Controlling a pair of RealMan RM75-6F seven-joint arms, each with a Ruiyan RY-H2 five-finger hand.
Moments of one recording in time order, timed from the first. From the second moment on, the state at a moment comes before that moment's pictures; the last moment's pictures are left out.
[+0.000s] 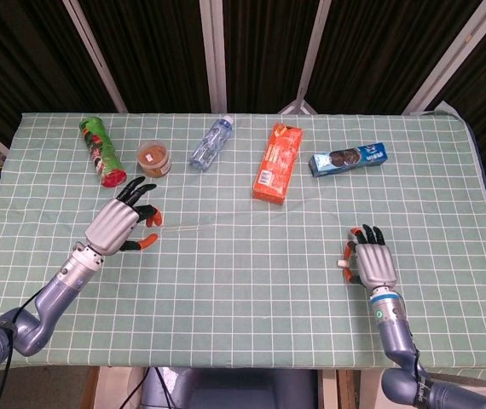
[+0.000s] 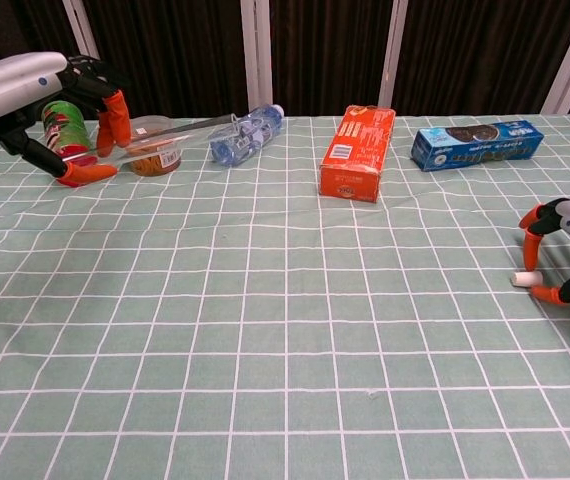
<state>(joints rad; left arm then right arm) -0.69 -1.50 -0.06 -1.13 1.64 1.30 -0.28 0.43 -1.61 0.18 -1.34 -1.09 1.11 -0.36</state>
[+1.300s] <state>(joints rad) -0.79 -1.85 -0.15 -0.79 1.59 1.27 -0.44 0.50 -1.44 0.27 -1.40 -1.29 1.26 -0.39</state>
